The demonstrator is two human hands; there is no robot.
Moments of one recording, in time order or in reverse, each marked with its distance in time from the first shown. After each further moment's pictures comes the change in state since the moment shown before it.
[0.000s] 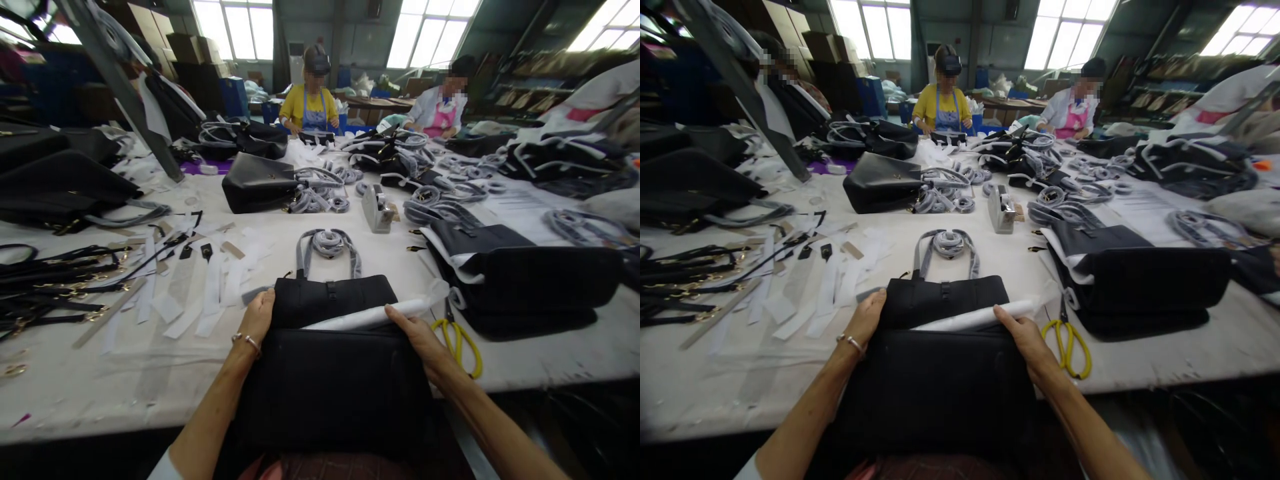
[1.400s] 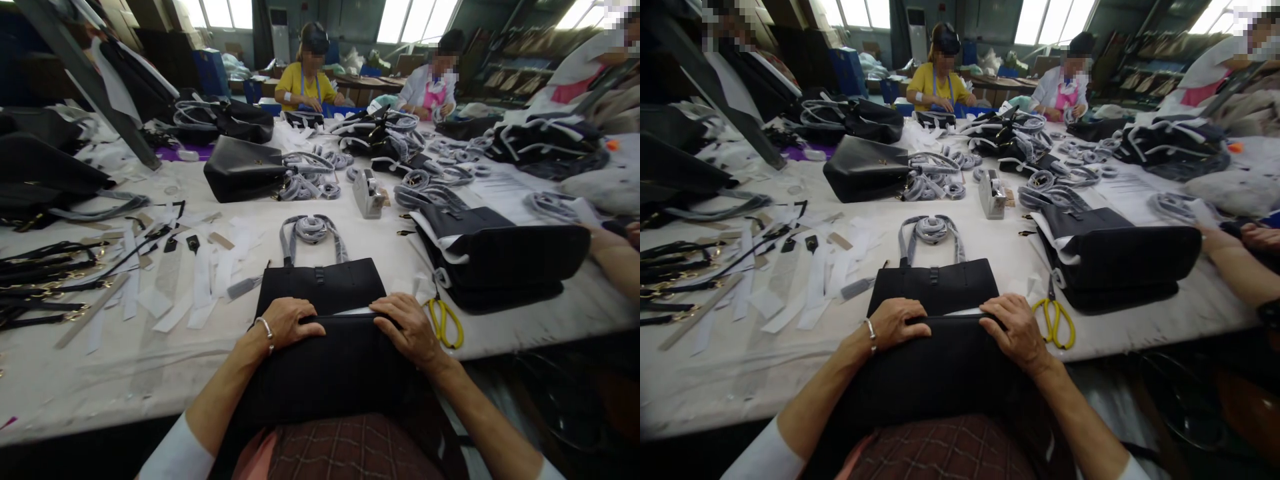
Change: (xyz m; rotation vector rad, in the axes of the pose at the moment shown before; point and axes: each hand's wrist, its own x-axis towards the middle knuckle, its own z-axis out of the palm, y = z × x) left_hand -0.030 0.038 0.025 0.599 -0.607 0.826; right_hand -0.003 0.018 -0.026 -1.157 0.019 -1.051
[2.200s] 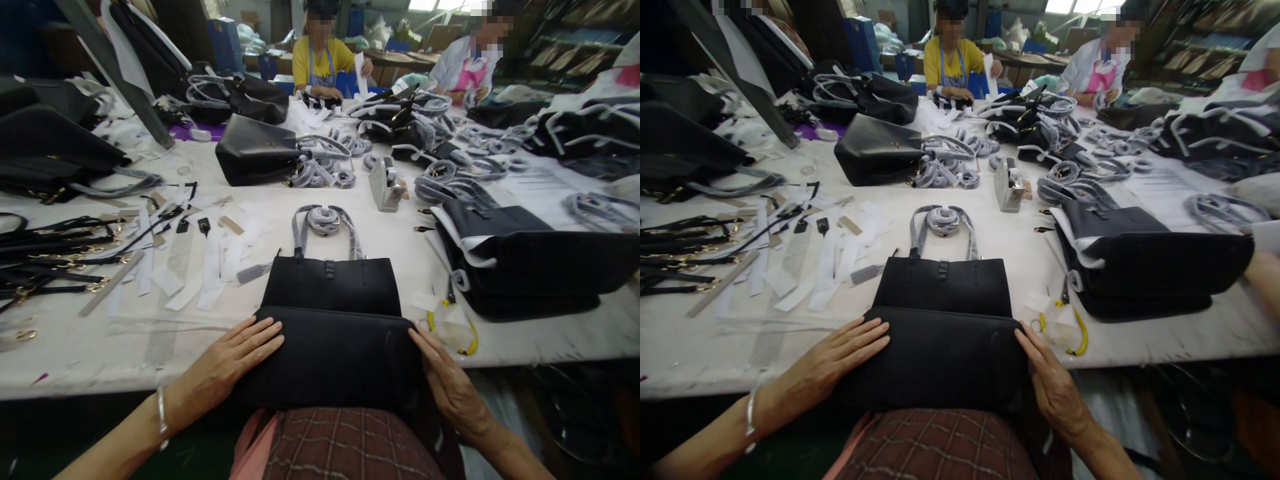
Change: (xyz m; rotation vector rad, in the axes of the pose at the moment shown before) left_hand -0.131 -0.013 -0.019 0.224 -0.051 0.152; right_hand -0.102 0.028 0.008 0.030 -0.064 0.062
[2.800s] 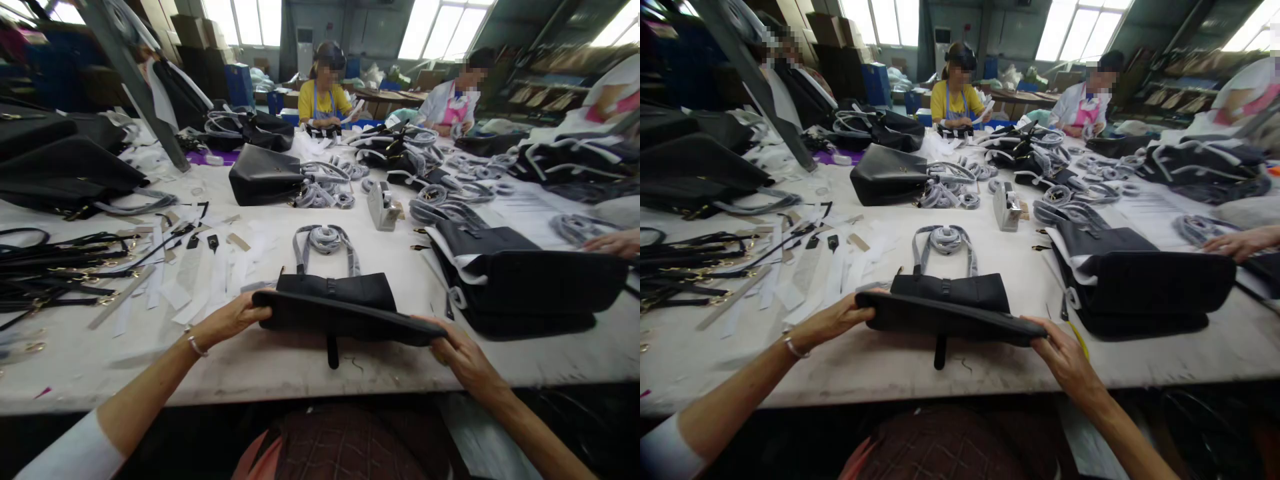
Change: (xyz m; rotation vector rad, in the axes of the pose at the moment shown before) left_hand 0.063 -0.048 -0.052 -0.835 0.028 -0.510; right_hand 0.072 -0.004 -0.052 0.111 -0.024 0.345
